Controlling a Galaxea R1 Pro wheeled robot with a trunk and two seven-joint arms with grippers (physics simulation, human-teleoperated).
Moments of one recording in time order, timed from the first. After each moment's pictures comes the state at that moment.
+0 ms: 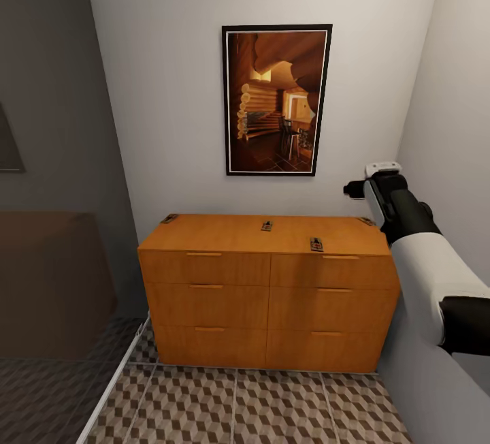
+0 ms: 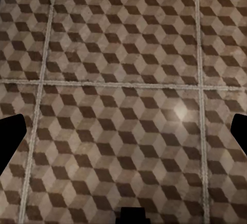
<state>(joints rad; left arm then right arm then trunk) 0.01 0.04 0.00 -0.43 0.01 -0.24 0.00 -1.28 -0.14 0.01 -0.76 0.04 0.78 -0.16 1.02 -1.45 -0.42</state>
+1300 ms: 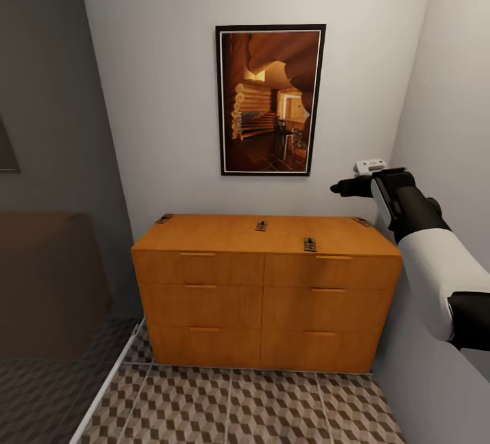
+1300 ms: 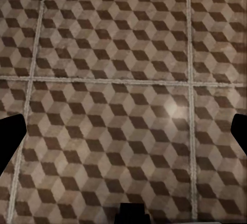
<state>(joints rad) 0.01 0.04 0.00 -0.42 0.00 -0.24 0.00 -1.31 -0.18 0.04 -0.73 0.11 0.74 0.21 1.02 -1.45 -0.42</state>
